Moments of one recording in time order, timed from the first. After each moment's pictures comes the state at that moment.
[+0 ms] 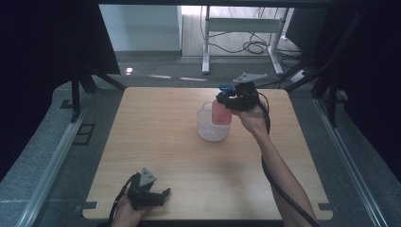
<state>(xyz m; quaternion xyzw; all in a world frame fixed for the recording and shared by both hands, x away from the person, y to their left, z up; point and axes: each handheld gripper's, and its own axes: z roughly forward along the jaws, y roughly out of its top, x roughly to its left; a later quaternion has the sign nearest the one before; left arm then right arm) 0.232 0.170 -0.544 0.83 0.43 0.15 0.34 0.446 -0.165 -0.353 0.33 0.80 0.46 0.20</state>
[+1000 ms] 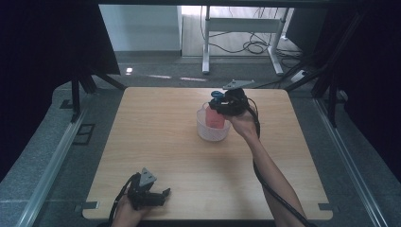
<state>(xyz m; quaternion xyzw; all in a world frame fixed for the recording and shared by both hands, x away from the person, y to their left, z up) 0.232 0.170 -0.544 0.83 0.42 0.15 0.34 0.456 -0.144 -0.387 0.33 0.81 0.45 0.18</state>
